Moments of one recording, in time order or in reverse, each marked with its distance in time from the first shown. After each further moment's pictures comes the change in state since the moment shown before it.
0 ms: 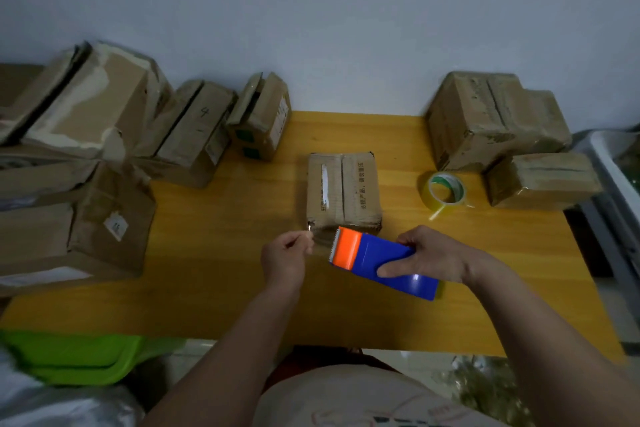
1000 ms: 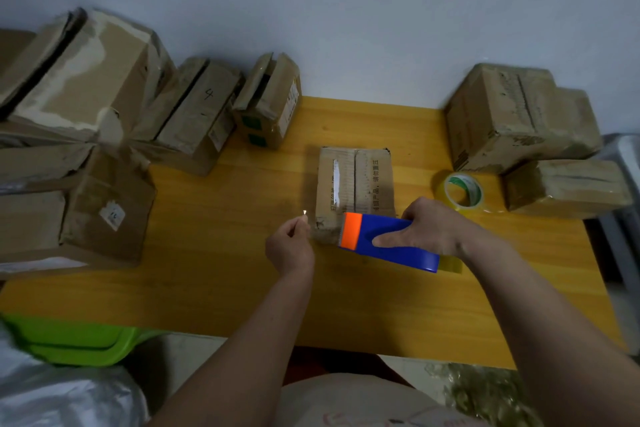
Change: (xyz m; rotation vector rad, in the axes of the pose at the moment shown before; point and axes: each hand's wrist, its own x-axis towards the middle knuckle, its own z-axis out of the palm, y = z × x) left_hand 0.038 -0.007 0.023 -0.041 0.262 -0.083; right_hand 0.046 -0.036 -0.022 -0.374 0.157 0.127
